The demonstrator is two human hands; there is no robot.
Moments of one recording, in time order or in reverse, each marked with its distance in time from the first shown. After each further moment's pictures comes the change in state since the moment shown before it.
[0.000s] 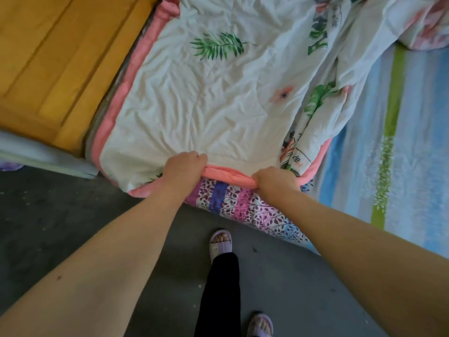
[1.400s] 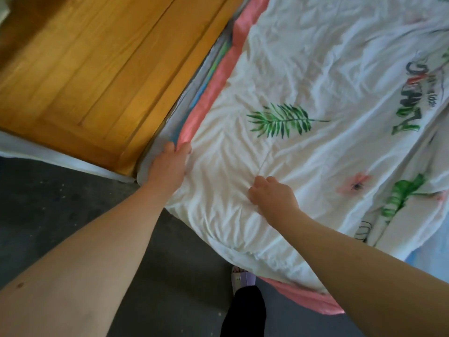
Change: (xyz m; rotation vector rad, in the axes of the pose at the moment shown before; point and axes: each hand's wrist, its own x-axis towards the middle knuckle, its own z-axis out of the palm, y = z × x) left_hand 0.022 -0.193 0.032 -0.312 -0.017 -0.387; right_hand 0.107 -0.111 -0.035 -0.233 0.105 -0.256
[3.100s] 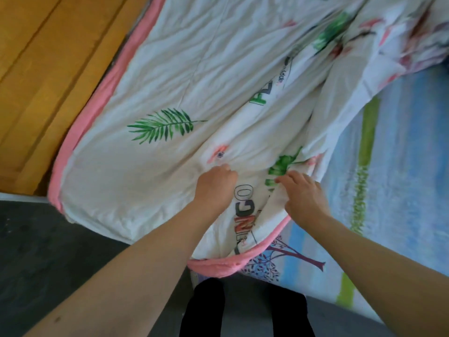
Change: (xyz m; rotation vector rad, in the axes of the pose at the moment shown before) left_hand -0.046 0.313 0.020 0.106 -0.056 0.407; right_hand -0.163 0.209 0.074 0.400 0.200 0.416
